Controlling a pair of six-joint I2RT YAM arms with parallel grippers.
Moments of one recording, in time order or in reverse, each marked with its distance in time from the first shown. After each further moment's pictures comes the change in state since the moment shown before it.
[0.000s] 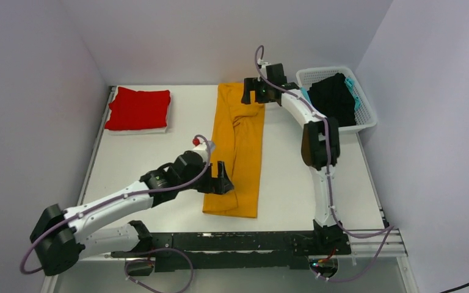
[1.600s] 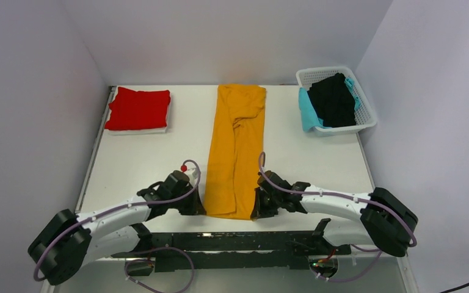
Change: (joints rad) left arm 0.148 -0.040 -0.361 0.083 0.172 0.010; right arm 0.636 -1.171 -1.670 0.156 0.134 0.713
